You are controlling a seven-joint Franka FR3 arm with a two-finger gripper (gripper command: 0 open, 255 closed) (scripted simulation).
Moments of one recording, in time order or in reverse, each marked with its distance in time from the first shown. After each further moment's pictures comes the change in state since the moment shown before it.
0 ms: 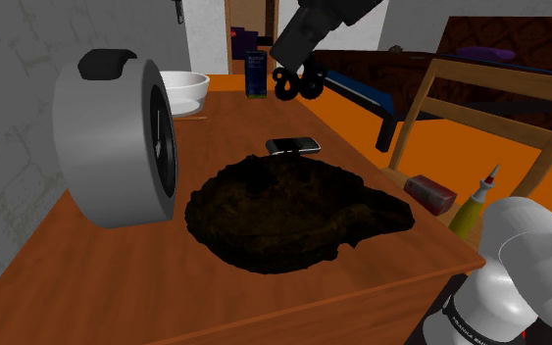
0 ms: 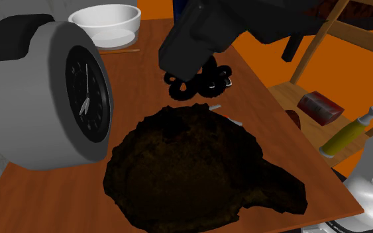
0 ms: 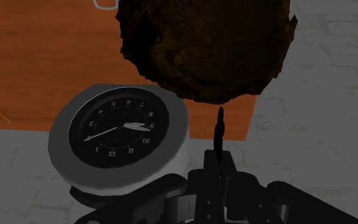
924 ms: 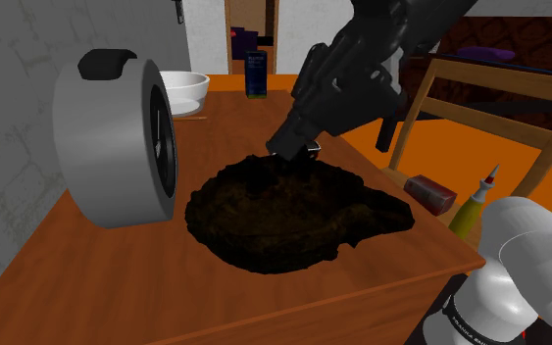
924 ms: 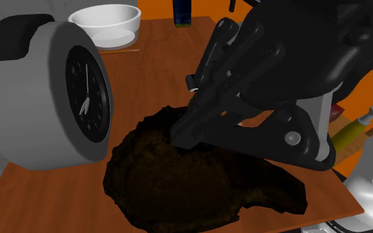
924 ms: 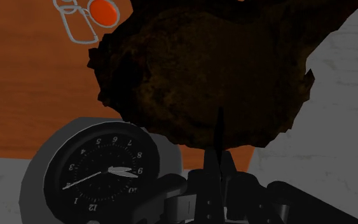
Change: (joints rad) arm 0.024 -0.087 0.019 -0.250 0.039 0.161 -0.027
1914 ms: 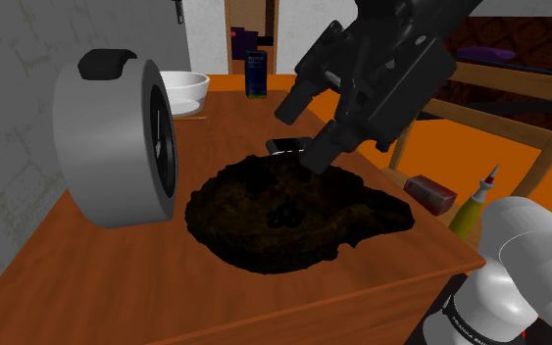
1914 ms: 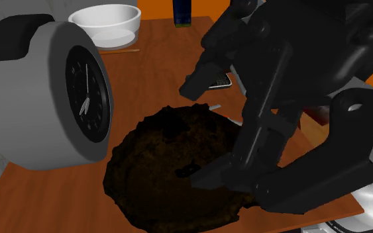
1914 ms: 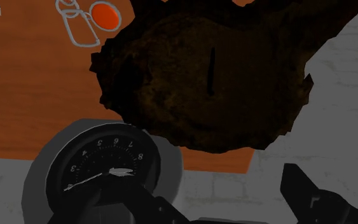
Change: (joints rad) arm 0.002 -0.012 -0.006 -0.008 0.001 -0.004 -0.003
